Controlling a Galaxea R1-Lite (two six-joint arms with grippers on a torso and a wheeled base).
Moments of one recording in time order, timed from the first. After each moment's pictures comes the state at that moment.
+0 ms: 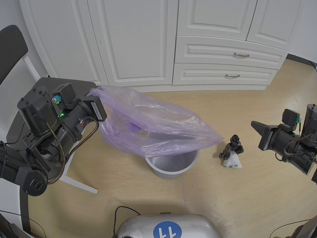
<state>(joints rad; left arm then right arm) -0.49 1.67 -0.63 -1.18 0.24 -0.11 0.46 1.39 -0.50 -0.75 -0.18 0.24</state>
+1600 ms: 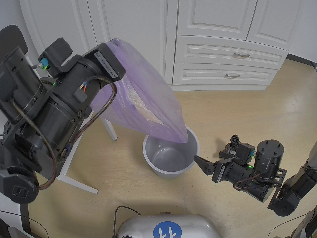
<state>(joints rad) -0.78 1.56 -0.82 -1.15 0.41 -0.21 0.67 1.83 -0.36 -1.26 -0.19 0.34</state>
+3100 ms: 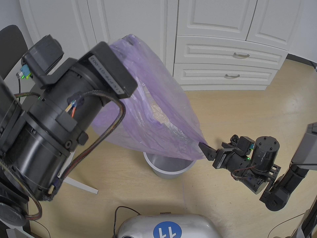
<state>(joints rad) -0.98 1.48 -0.77 -1.15 0.43 -0.20 0.57 1.97 -0.39 -1.47 -0.18 0.39</state>
